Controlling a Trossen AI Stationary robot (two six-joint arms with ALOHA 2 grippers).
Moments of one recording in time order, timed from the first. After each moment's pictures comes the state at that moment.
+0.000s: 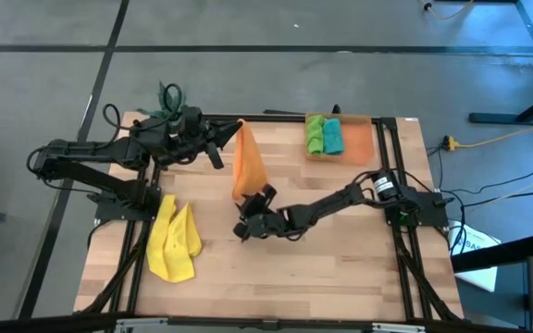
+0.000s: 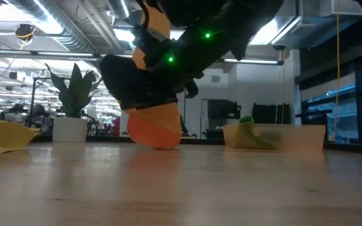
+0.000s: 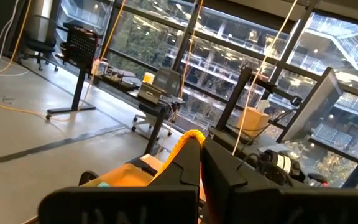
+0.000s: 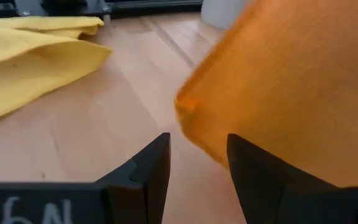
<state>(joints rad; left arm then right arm) 0.02 1.06 1.10 0.08 -0.45 -0.35 0.24 2.21 1.43 0.17 0.79 0.31</state>
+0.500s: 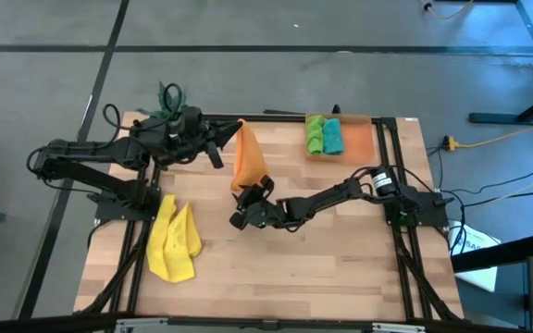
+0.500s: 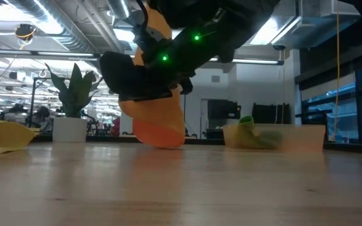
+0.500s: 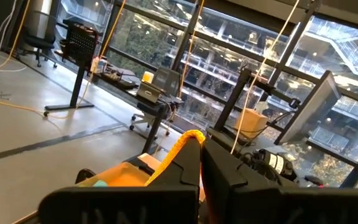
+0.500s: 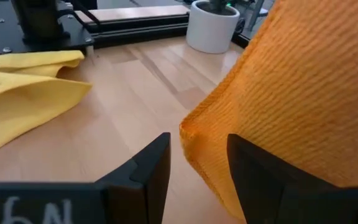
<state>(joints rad) 0.02 1.06 1.10 0.08 -0.45 -0.38 0.18 2.21 1.43 0.28 0.79 0.25</state>
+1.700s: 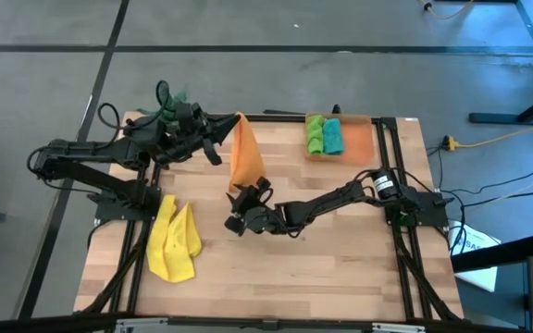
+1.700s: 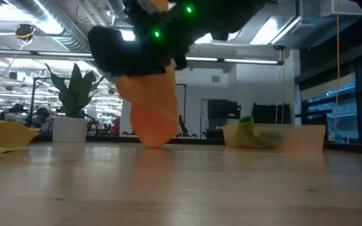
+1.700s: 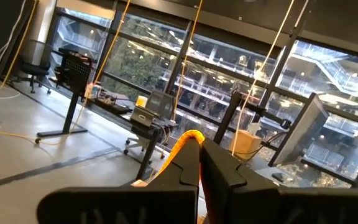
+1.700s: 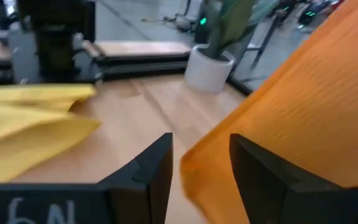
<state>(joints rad) 0.02 1.06 1.10 0.20 -0.45 -0.31 0.22 2.21 1.52 0.32 0.89 0.07</state>
